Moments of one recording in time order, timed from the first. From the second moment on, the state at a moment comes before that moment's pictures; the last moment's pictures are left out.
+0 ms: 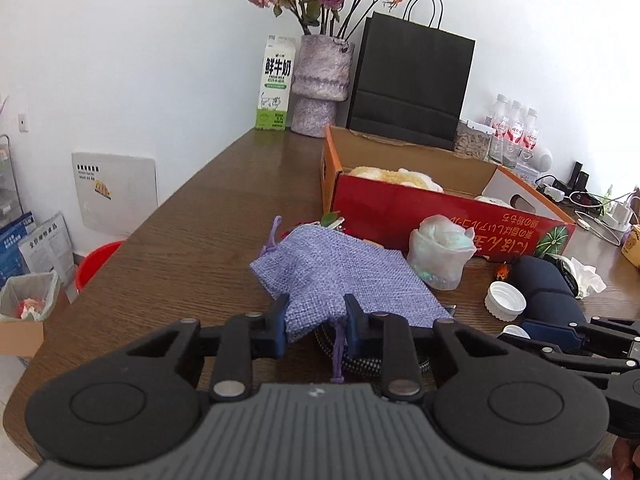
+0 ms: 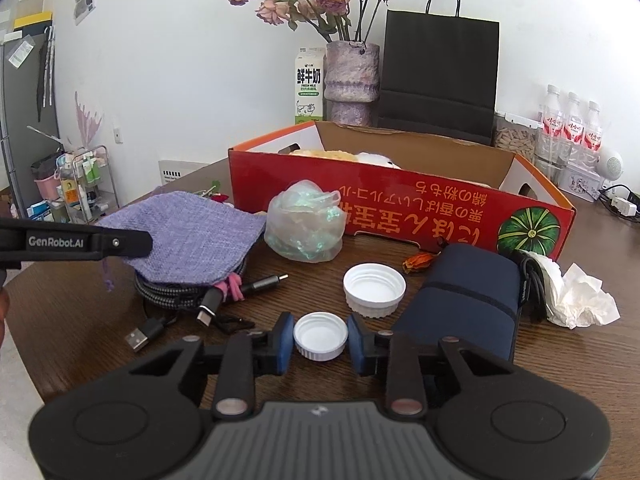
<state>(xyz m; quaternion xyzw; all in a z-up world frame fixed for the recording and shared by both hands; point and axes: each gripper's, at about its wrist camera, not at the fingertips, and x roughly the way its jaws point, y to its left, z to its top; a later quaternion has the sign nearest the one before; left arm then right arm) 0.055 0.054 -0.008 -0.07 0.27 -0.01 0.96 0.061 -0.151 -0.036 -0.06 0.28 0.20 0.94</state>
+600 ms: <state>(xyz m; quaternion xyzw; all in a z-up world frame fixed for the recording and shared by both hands) 0.037 0.030 0.040 -0.05 0.16 -0.05 0.98 0.059 -0.171 -0.010 -0.04 0.22 0.19 0.95</state>
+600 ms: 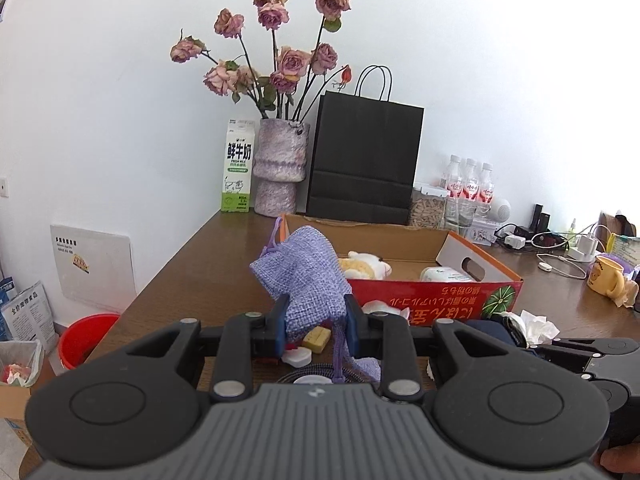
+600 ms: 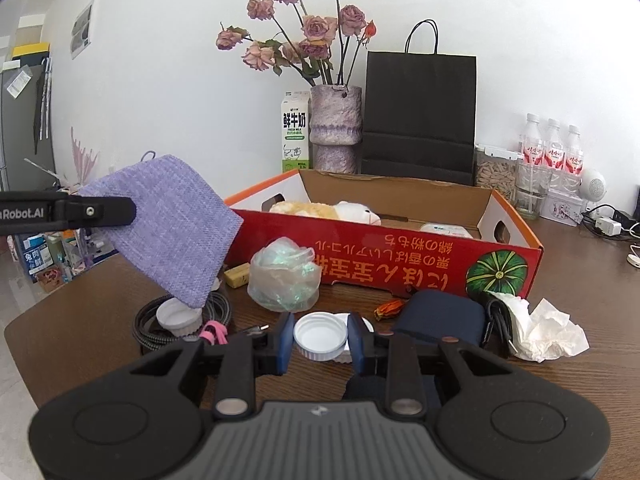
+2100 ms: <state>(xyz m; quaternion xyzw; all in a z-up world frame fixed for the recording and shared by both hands) 0.234 -0.043 0.030 -0.06 0.18 -0.05 0.98 0.245 -0.213 0.012 0.00 0.19 0.12 0.97</state>
